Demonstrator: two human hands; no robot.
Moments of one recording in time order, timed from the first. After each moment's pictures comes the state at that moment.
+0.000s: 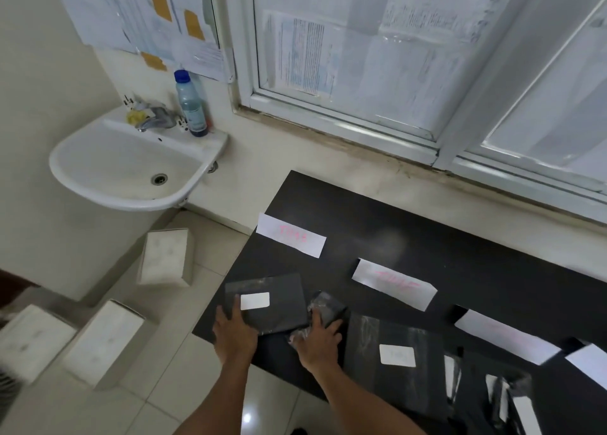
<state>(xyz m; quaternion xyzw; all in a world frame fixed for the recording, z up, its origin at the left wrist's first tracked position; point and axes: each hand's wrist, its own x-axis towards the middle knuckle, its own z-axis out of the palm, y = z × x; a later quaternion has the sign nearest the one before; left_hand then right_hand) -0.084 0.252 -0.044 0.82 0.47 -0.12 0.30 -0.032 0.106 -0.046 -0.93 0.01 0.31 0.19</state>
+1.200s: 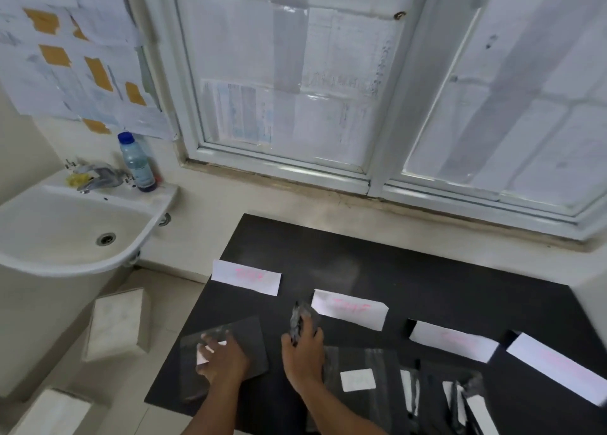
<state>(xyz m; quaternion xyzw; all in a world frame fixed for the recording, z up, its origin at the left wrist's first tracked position) -0.027 0.210 -0.013 0.87 0.38 -0.23 0.22 -0.001 0.075 0.001 -0.90 0.09 0.15 0.40</state>
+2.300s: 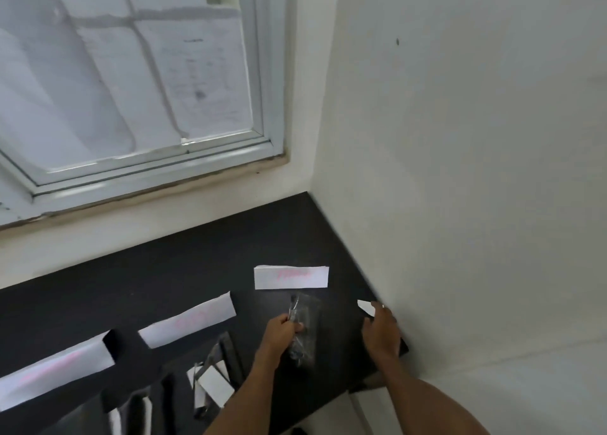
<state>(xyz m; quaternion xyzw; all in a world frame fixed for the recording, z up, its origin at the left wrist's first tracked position) 0.047 -0.453 0.004 0.74 0.10 -0.40 0.53 -0.042 -0.654 -0.033 -0.86 0.43 0.01 0.28</state>
